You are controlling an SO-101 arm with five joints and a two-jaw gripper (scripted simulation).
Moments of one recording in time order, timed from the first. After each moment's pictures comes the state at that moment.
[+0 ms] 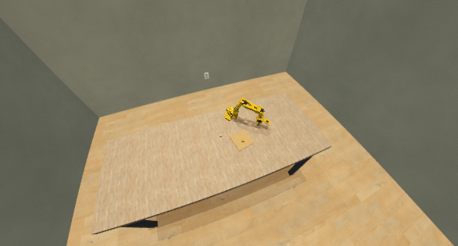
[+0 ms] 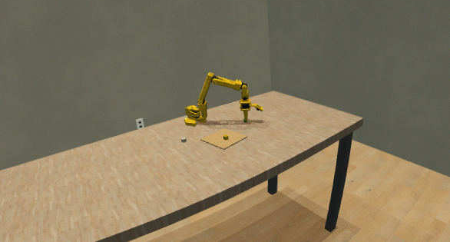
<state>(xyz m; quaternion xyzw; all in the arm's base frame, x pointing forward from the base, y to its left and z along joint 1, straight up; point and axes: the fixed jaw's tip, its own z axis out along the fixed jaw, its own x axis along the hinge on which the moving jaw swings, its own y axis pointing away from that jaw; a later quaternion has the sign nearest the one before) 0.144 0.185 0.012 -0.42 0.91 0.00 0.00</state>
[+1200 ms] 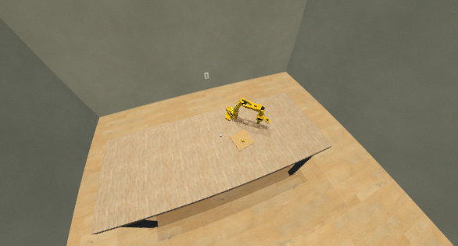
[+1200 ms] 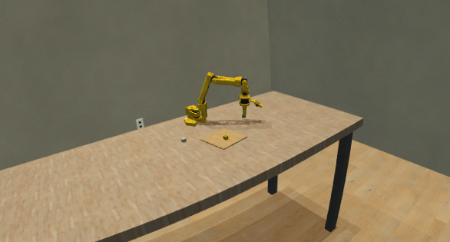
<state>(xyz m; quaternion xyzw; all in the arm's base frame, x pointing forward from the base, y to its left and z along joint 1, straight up) 0.140 0.180 0.034 -0.42 0.91 -0.01 -0.02</state>
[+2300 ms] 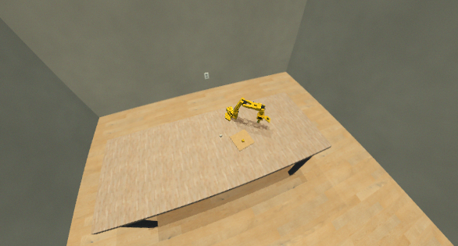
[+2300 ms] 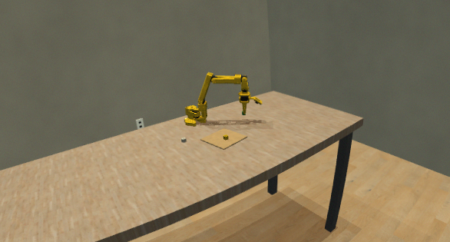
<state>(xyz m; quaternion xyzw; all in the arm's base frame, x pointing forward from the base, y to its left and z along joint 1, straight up) 0.140 0.180 0.048 -0.42 0.91 -0.01 -0.02</state>
